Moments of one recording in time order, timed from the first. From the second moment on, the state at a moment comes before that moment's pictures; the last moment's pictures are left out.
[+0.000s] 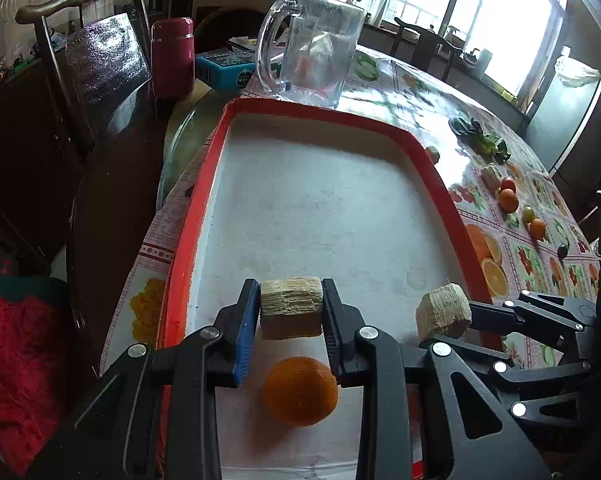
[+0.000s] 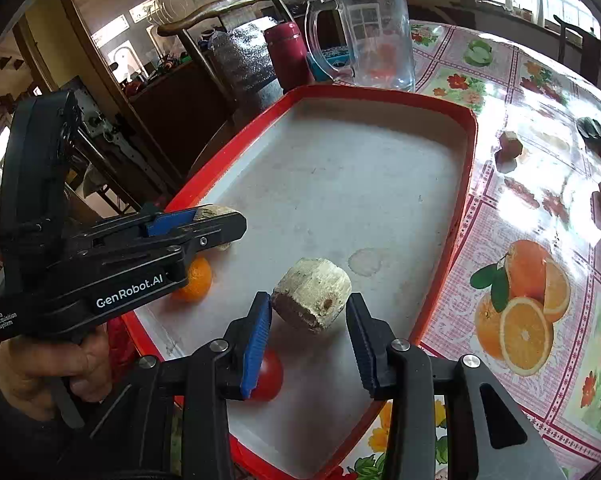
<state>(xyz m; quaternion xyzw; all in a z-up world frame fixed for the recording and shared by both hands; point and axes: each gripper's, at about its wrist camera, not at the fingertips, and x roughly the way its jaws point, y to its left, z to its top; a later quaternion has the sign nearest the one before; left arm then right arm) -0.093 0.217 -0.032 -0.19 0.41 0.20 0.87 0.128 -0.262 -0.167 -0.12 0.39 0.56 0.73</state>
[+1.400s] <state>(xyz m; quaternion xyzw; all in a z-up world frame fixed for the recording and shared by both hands) -0.035 0.094 0.009 -0.15 0.40 0.11 0.90 0.219 -0.495 -0.178 0.03 0.39 0.42 0.82</state>
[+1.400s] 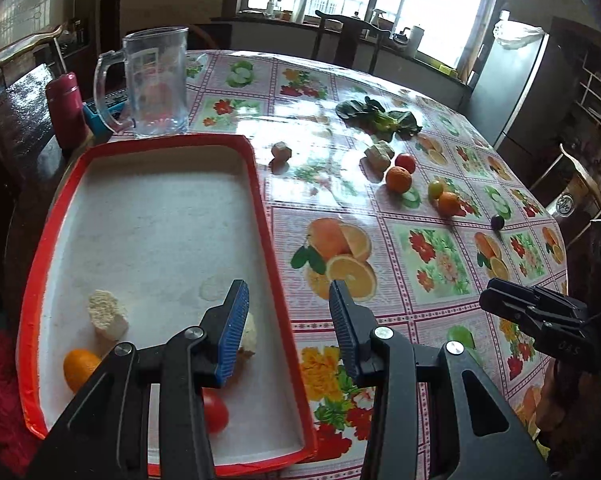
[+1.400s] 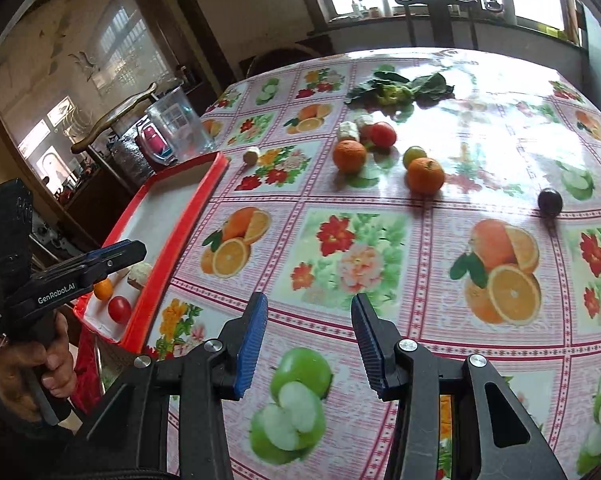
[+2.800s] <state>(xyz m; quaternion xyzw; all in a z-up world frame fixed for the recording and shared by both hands) 0.190 -0.054 -0.035 -0.10 0.44 -0.02 0.89 0.376 -0.570 -0.212 0.01 0.37 0.26 0.89</state>
